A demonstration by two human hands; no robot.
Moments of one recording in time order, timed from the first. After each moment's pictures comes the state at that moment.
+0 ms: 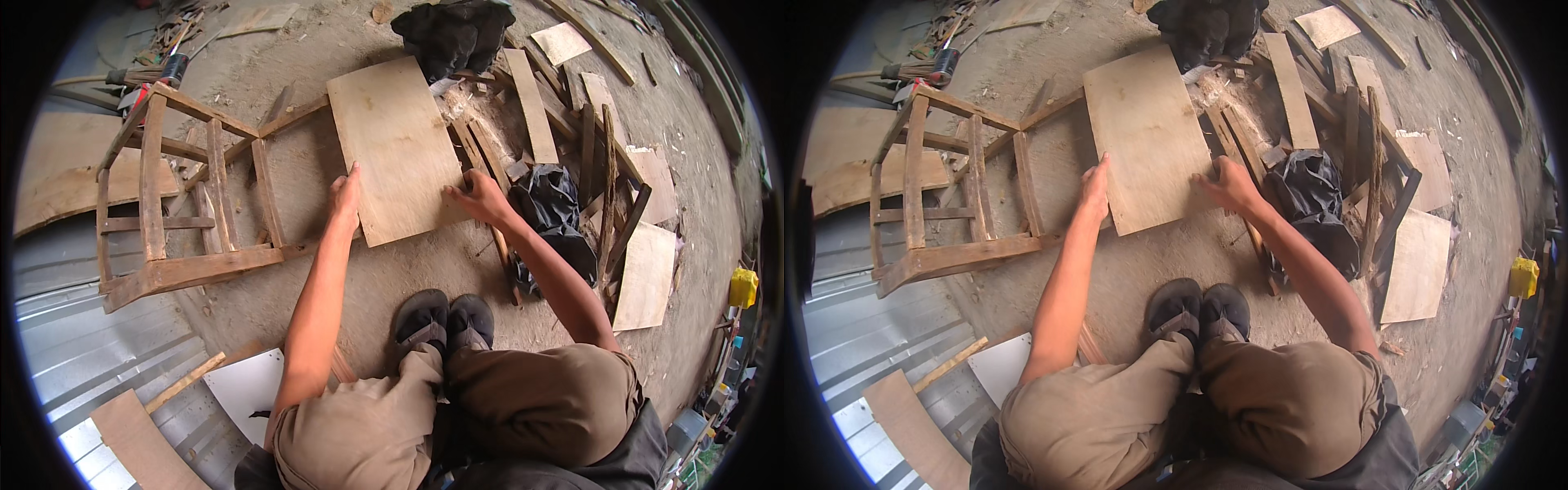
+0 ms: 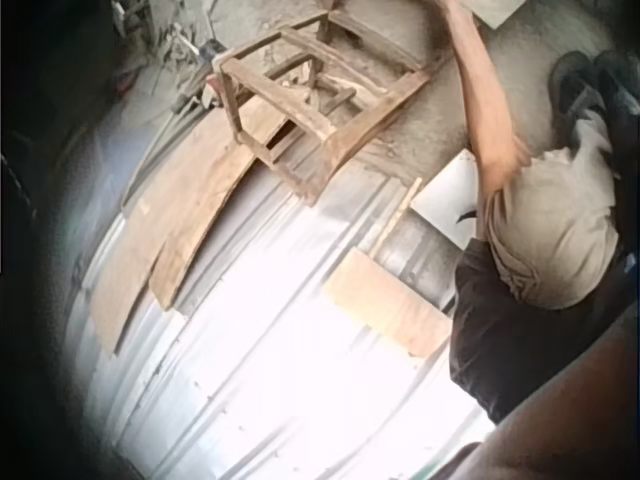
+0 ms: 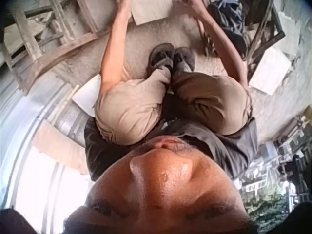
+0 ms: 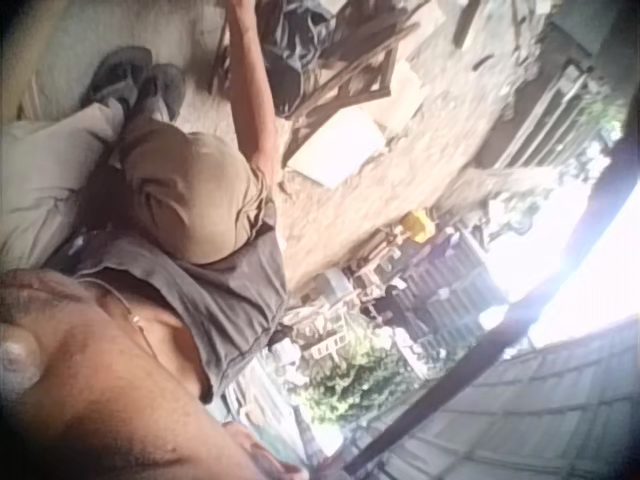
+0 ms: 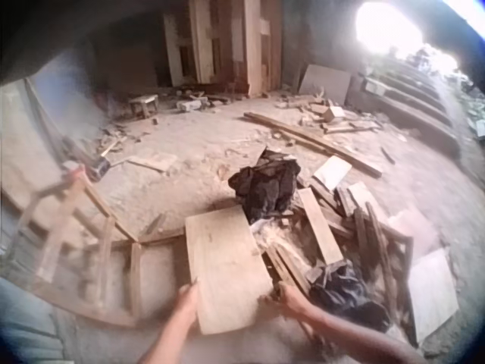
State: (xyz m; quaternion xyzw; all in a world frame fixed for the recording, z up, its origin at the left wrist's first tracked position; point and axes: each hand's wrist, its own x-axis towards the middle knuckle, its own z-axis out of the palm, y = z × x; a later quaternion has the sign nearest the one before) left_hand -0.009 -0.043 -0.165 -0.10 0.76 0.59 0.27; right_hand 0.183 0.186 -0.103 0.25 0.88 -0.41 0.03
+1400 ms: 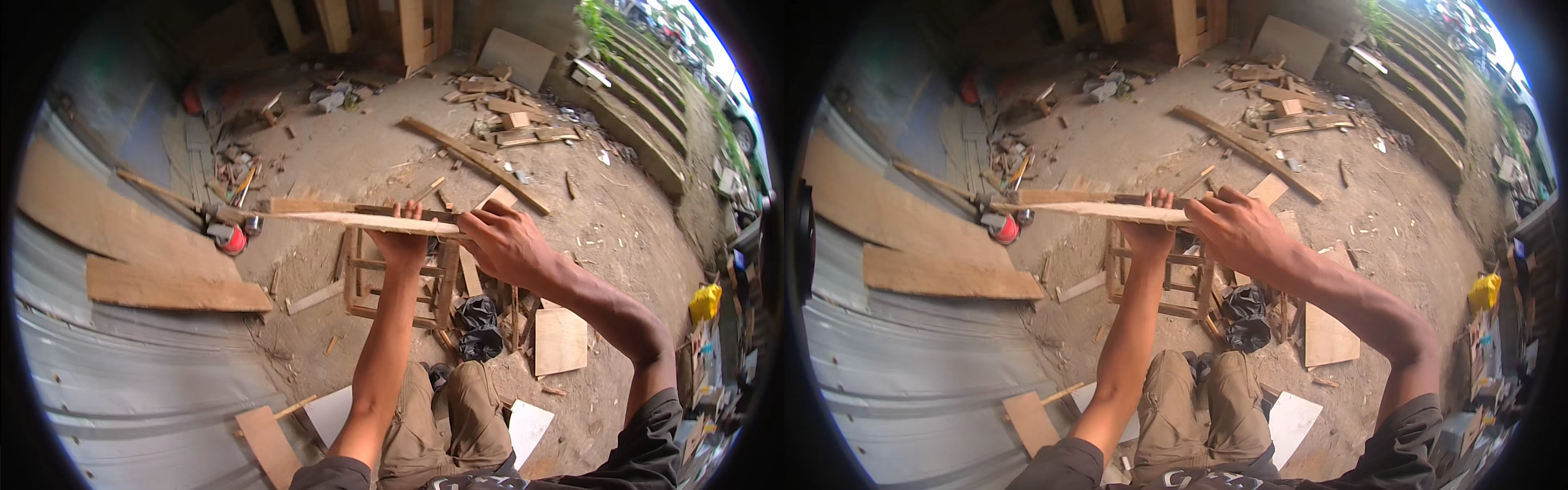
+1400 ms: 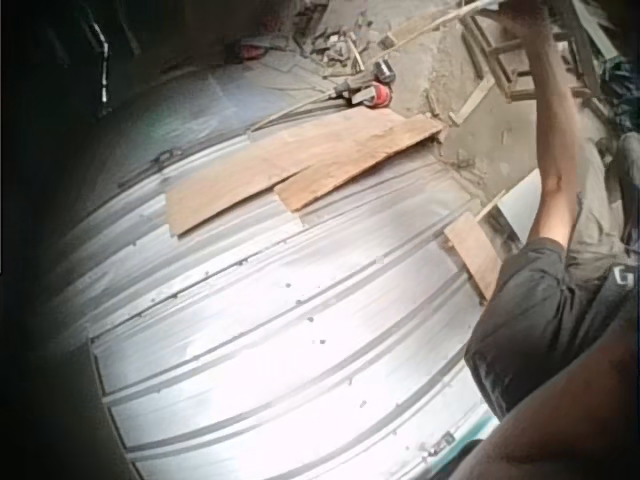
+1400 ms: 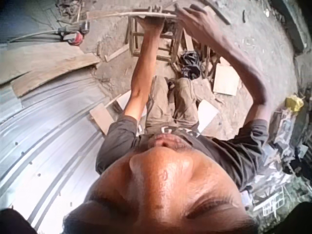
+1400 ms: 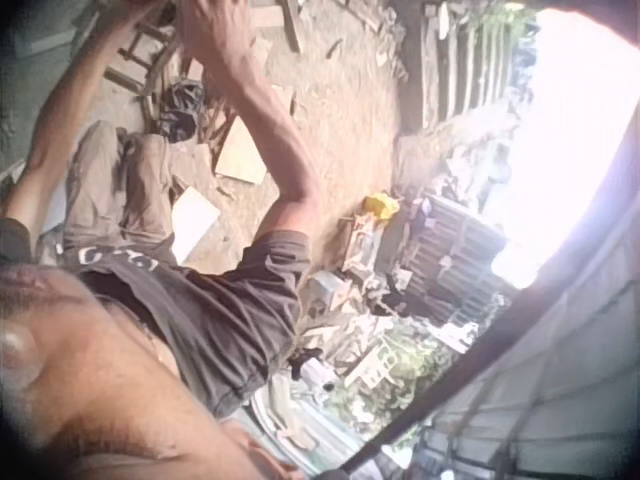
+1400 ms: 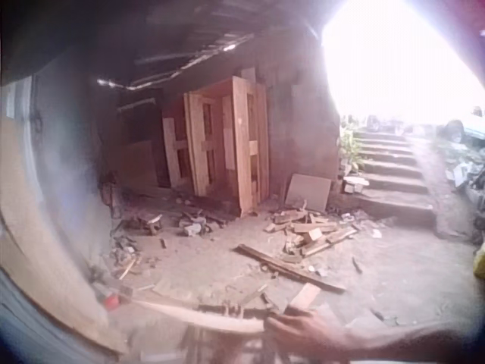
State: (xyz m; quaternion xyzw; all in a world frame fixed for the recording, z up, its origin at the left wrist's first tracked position) left_hand 0.033 0.127 0.530 -0.14 0.08 0.93 0.34; right_hand 0.189 0.223 0.676 -0.08 0.97 -0.08 -0.21
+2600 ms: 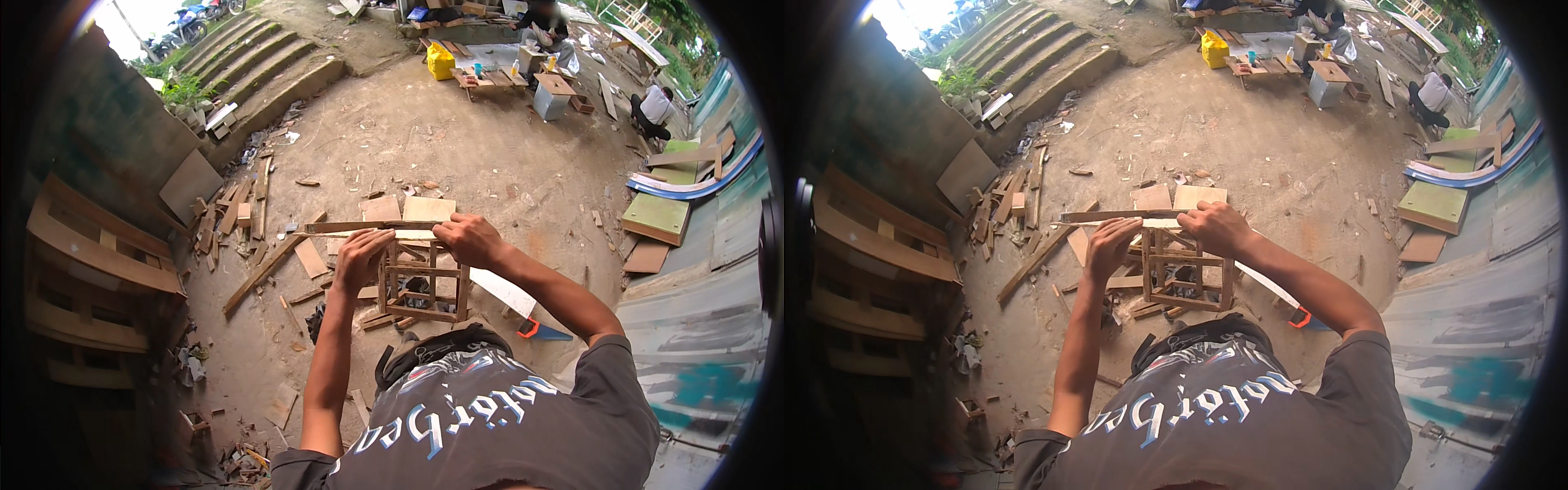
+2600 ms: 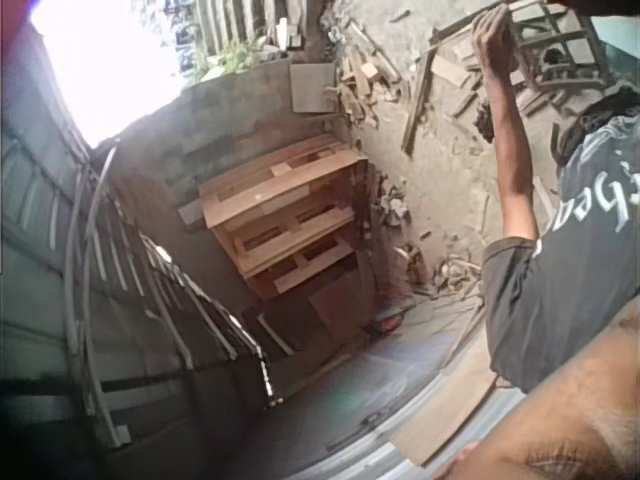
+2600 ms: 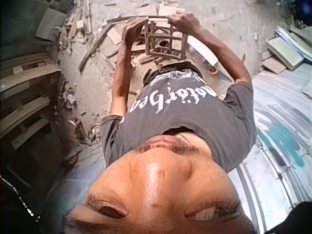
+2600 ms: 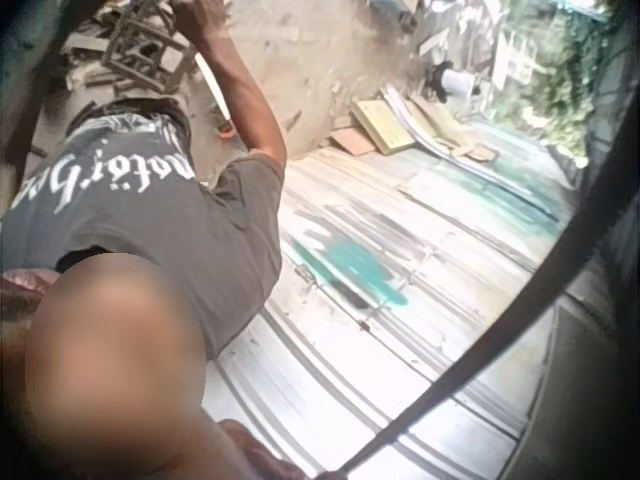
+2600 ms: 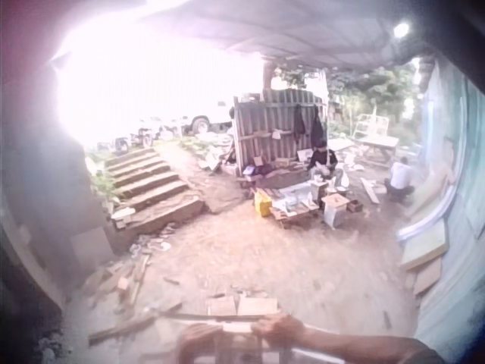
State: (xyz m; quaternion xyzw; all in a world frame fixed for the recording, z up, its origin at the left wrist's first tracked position) left_hand 0.209 0.221 0.799 0.91 0.13 0.36 0.15; right_hand 0.452 0.084 0.838 0.57 0.81 0.06 -0.15
